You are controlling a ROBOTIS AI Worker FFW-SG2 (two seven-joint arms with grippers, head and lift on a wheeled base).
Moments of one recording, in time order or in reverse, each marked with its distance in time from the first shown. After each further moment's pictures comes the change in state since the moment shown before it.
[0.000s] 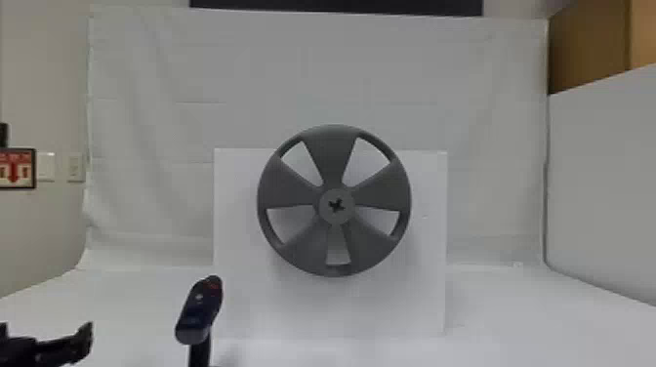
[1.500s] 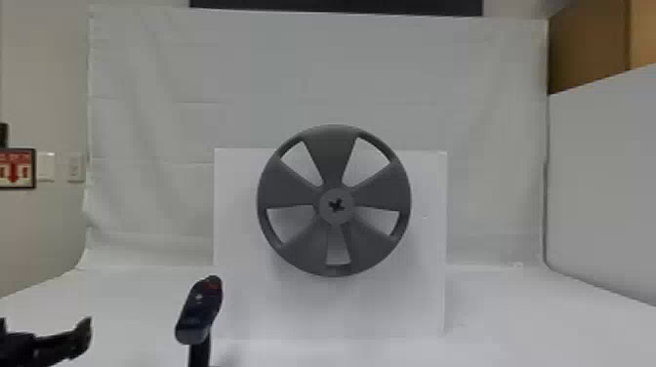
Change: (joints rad) left arm -0.004 -0.001 0.002 0.000 -0.006 -0.020 0.000; right arm -0.001 0.018 -0.005 0.000 0.014 -0.004 0.000
